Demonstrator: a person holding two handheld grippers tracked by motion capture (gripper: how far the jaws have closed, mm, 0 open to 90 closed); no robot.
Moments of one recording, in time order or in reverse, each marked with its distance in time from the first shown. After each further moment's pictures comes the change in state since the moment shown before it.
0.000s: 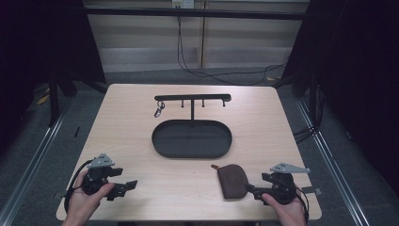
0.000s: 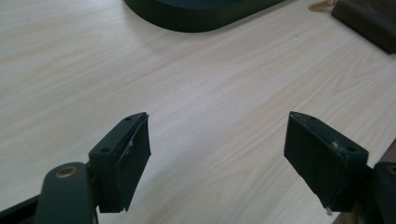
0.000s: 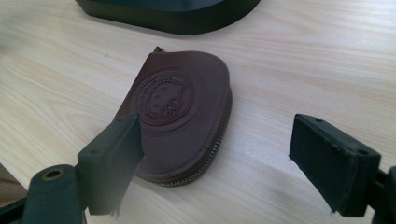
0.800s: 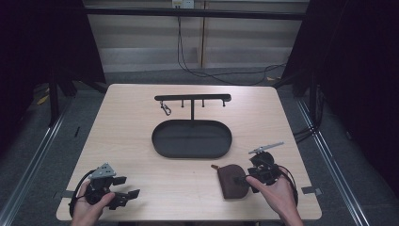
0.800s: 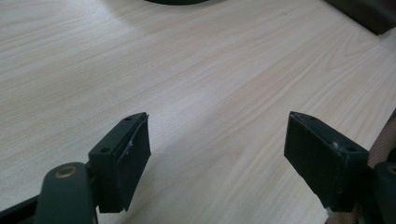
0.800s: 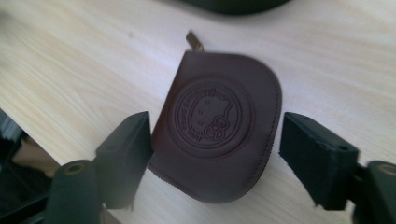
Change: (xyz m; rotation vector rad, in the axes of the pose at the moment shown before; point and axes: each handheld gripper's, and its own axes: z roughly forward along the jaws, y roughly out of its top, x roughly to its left) left arm 0.000 -0.022 0.011 -0.008 -0.047 0.018; right arm 0.026 0.064 0.025 0.344 0.048 -0.012
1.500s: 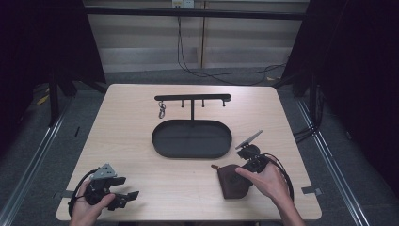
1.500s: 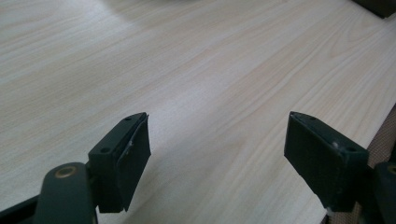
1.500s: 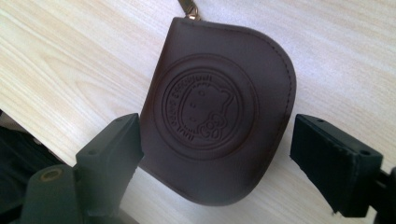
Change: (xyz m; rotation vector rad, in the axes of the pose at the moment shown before) left arm -0.002 0.002 -0.001 0.040 -0.003 0.051; right arm -0.004 0.035 0.024 0.273 -0.015 -0.011
